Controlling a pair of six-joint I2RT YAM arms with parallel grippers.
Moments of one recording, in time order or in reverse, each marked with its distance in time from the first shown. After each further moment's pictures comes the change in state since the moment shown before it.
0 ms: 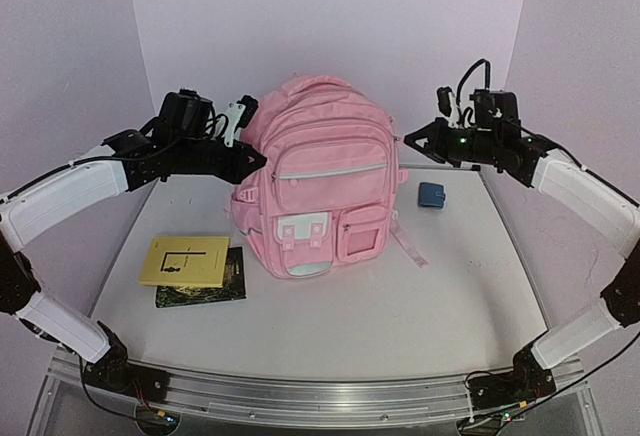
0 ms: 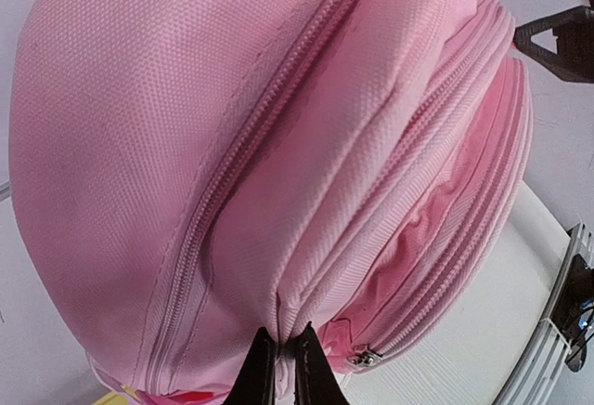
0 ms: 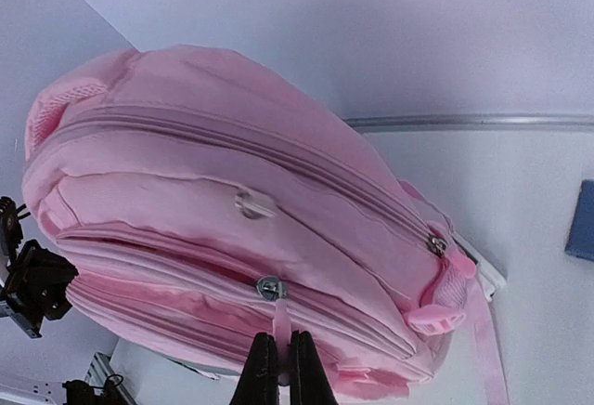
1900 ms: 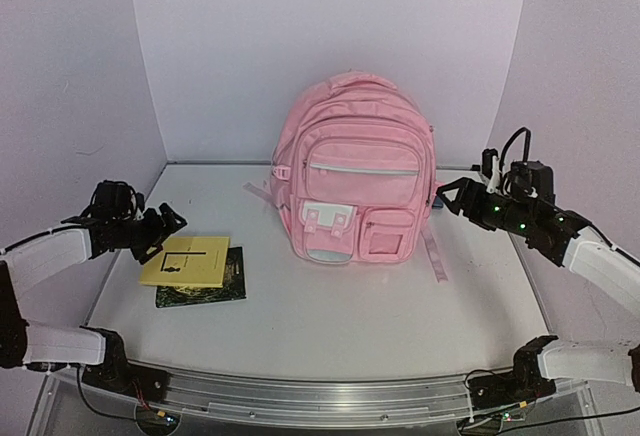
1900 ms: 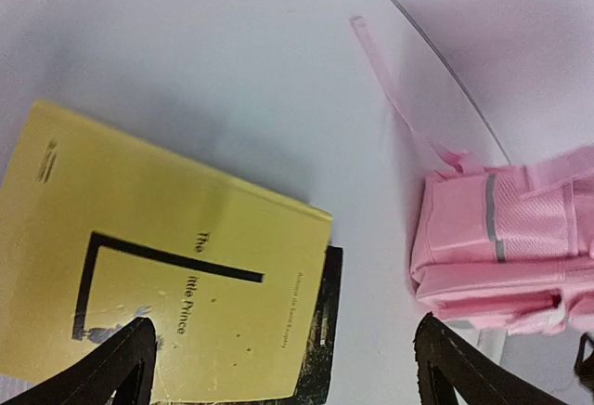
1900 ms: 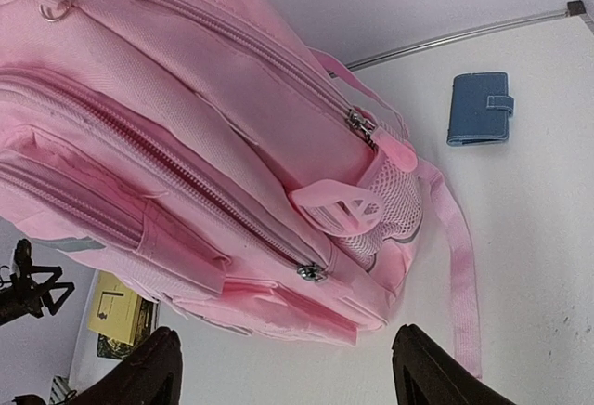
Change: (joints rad) left arm 0.553 -0.283 -0.678 0.162 0.177 -0.547; right arm -0.071 -0.426 -0.581 0.120 0.157 0.054
